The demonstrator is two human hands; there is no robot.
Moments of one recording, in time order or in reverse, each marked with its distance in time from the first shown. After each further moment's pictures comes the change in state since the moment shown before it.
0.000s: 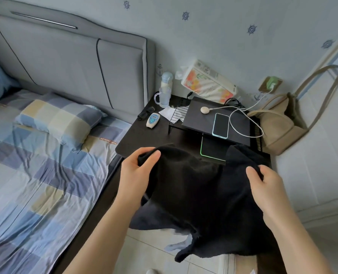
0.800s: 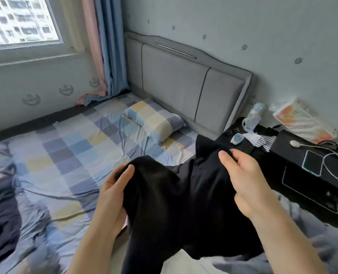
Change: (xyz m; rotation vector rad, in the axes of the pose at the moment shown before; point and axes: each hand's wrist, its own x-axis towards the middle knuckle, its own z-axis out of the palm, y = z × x) left_hand -0.206 0.018 -0.317 -0.567 0.422 -0.105; right_hand -0.254 -0.162 0.149 0.433 -0.619 -0.306
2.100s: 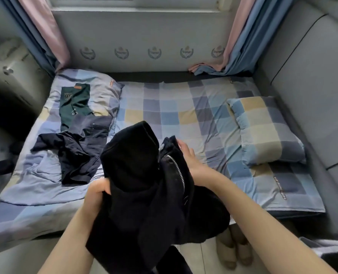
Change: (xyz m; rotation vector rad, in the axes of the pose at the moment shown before) left_hand 0.176 0.096 -0.173 0.145 0.602 0.164; right_hand 0.246 0.048 0.416 -0.655 -1.388 -0.152
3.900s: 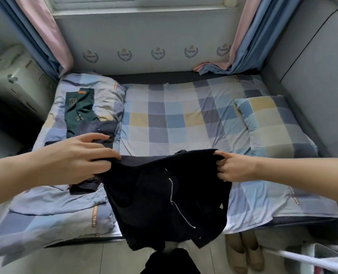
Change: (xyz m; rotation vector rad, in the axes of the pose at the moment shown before) left_hand 0.120 0.091 -0.085 1.663 -0.819 1.270; right_hand 0.059 0.093 -0.104 -1.738 -0.063 -0.988
